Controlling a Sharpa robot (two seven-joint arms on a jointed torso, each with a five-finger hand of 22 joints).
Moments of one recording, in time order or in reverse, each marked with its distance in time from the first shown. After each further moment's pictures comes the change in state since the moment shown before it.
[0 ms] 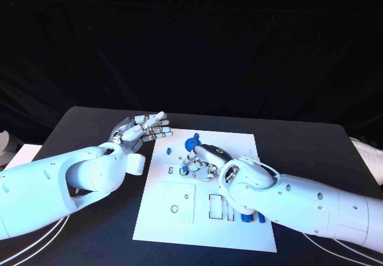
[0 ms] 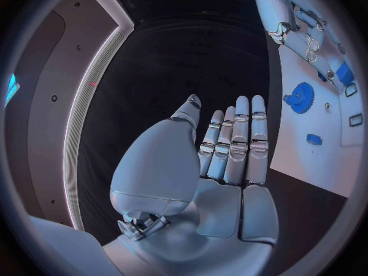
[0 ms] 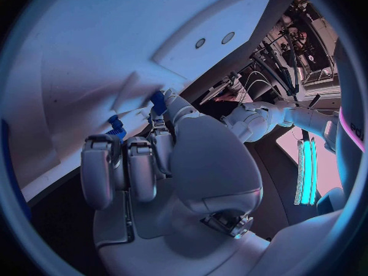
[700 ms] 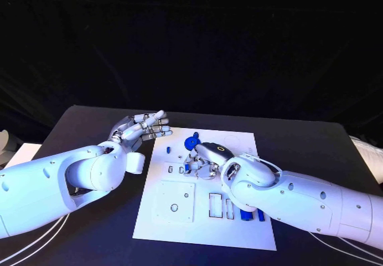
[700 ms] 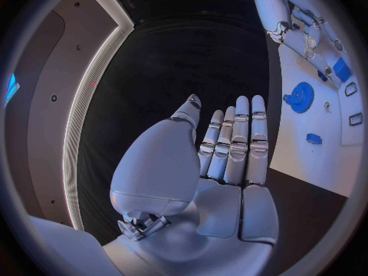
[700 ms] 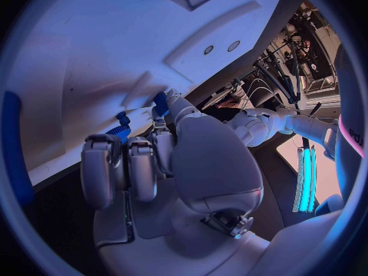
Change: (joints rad) left arm 0.000 -0.001 0.000 -0.001 0.001 0.001 -0.001; left_hand 0.000 0.000 0.000 0.000 0.000 0.000 0.000 0.000 0.000 0.000 0.000 0.000 0.000 0.000 0.000 0.000 0.000 0.000 0.000 0.000 0.000 0.000; right arm 0.004 -0.014 0.008 0.008 -0.061 0.045 -0.026; right_hand -0.014 -0.014 -0.002 0.002 0.007 0.004 -0.003 -0.004 0.004 -0.001 -0.007 -0.010 -0.009 0.000 0.000 0.000 0.001 0.000 0.000 0.000 0.000 0.000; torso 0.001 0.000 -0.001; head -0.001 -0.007
